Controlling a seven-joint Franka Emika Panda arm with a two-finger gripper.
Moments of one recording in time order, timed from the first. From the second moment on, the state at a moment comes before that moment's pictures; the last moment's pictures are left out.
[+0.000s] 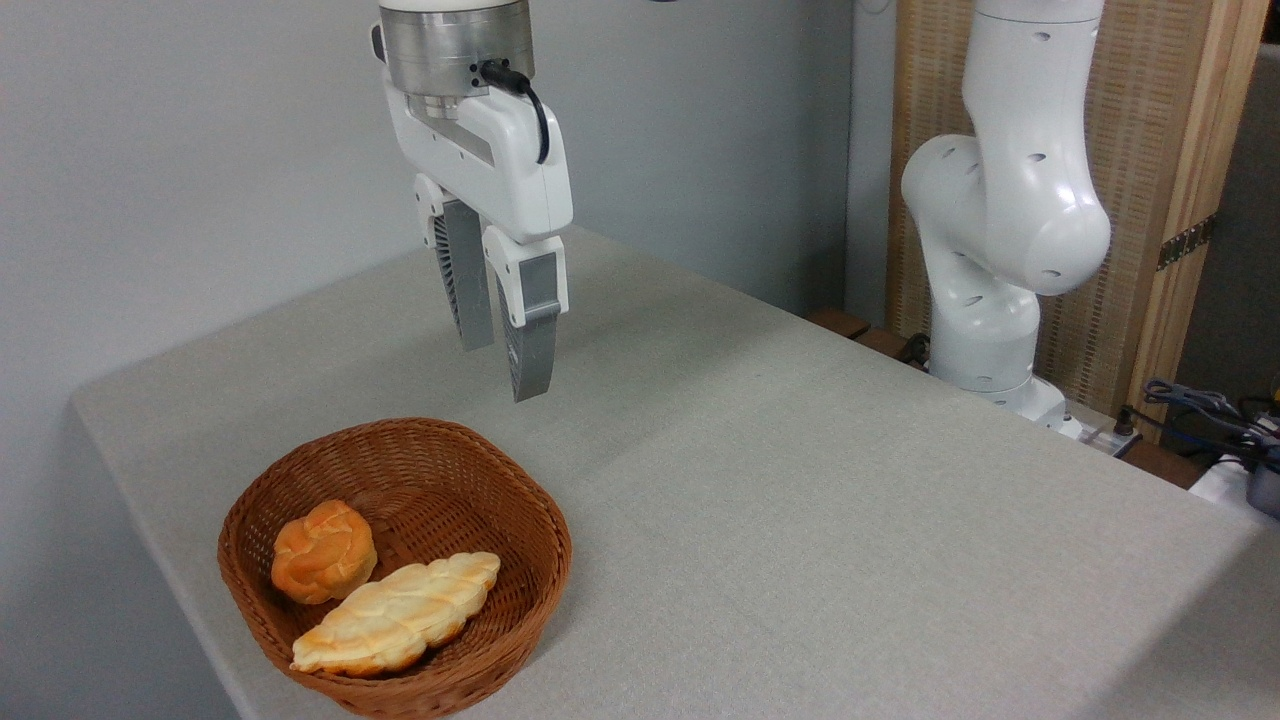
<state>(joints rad) -0.36 -0.09 0.27 -1.76 0.00 1.77 0.80</state>
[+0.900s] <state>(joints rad) -0.37 -0.07 0.27 -1.77 -0.02 1.83 0.80</state>
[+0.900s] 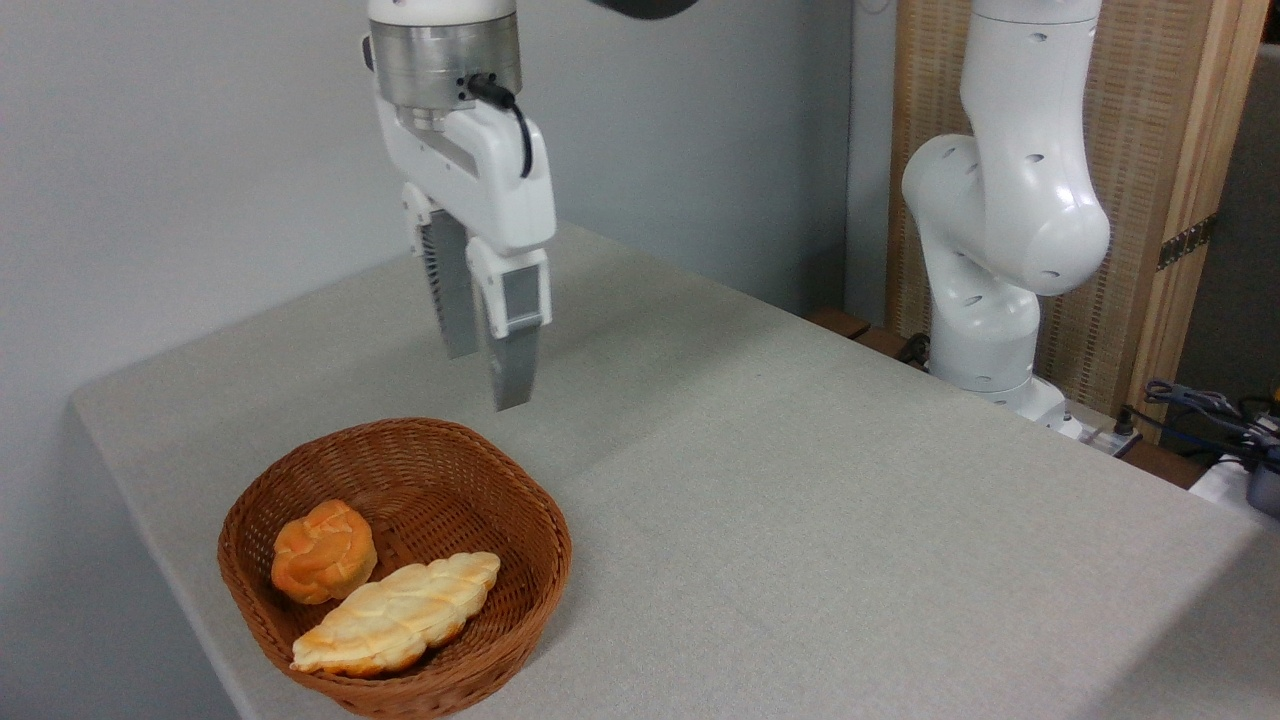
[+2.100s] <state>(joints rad) -0.42 0.26 0.18 -1.79 -0.03 2.30 0.80</state>
